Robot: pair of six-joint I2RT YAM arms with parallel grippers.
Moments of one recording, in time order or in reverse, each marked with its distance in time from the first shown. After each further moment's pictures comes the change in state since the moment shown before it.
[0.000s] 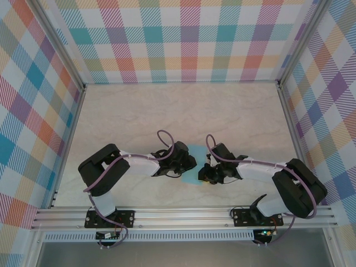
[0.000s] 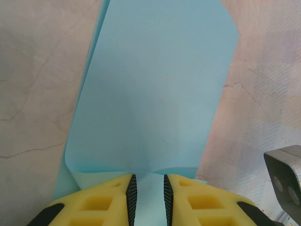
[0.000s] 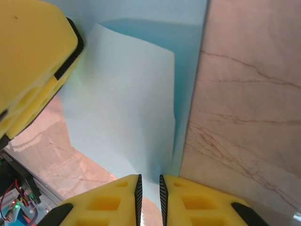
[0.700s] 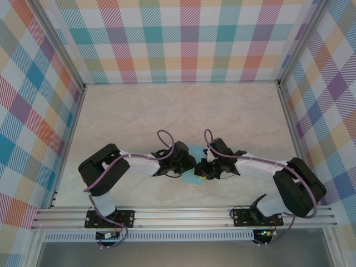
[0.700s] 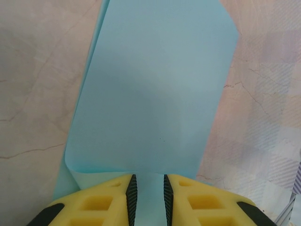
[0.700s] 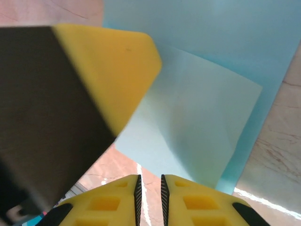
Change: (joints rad) left arm 0.000 0.002 0.004 -0.006 0.000 0.002; right arm 0.005 0.032 0.089 -0.014 -0.039 0.018
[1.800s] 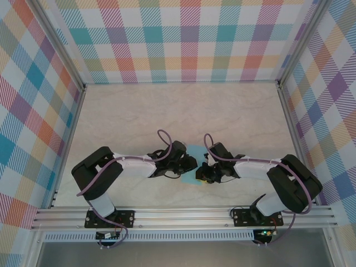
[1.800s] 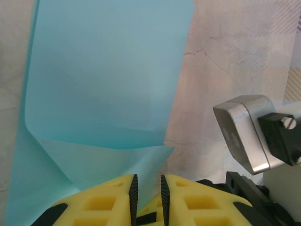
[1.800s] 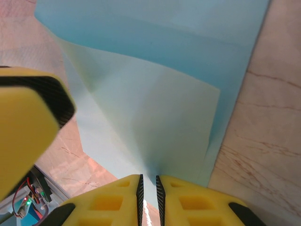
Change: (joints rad) left arm -0.002 -0.068 -0.040 0.038 0.100 0.050; right arm 0.000 0.034 -0.077 0.094 0.000 0.000
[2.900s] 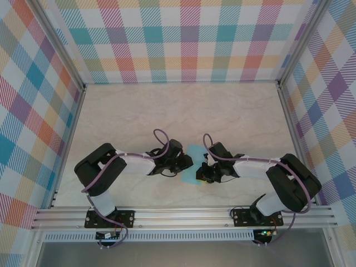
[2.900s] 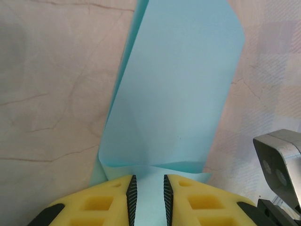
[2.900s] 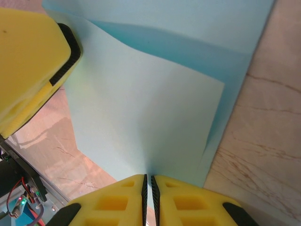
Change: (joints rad) left arm 0.083 0.042 -0.012 -0.003 -0.001 0.009; right arm 0.000 0.012 0.012 -0.023 0.003 -0.023
